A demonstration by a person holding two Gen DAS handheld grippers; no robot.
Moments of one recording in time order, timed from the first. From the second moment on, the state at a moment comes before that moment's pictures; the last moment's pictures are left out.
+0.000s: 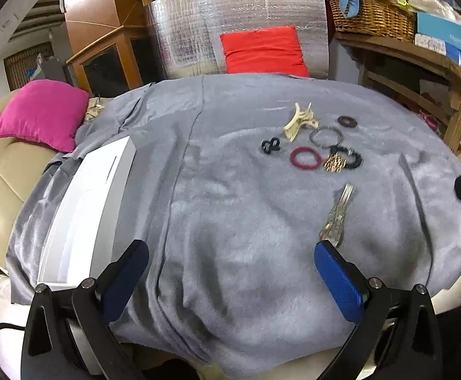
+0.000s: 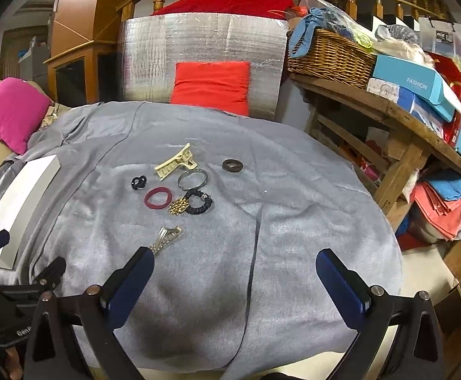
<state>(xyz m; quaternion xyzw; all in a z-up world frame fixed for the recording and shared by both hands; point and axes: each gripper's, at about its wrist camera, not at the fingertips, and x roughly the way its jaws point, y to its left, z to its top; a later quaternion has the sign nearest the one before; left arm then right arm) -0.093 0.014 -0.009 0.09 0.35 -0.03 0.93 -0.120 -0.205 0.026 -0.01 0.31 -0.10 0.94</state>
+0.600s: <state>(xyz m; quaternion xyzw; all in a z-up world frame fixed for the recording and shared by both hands) 0.027 0.037 -0.035 0.05 0.44 0.02 0.90 0.022 -0.263 0.014 0.20 0.38 0.04 0.90</state>
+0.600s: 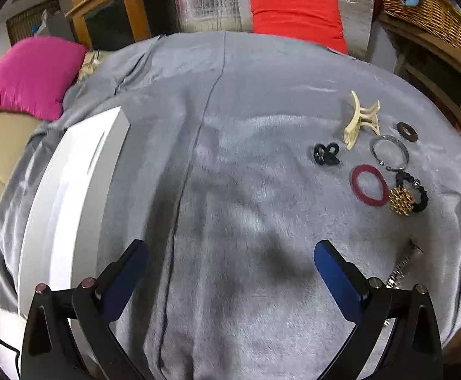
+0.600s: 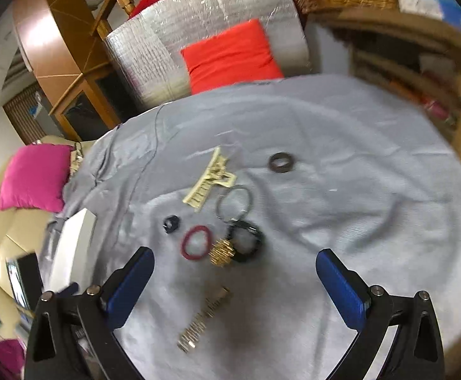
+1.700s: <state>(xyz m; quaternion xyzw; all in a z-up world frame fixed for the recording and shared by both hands) 0.068 0.059 -0.051 0.05 0.45 0.03 0.89 0.245 -0.232 -0.074 0.28 0.47 0.05 0.83</state>
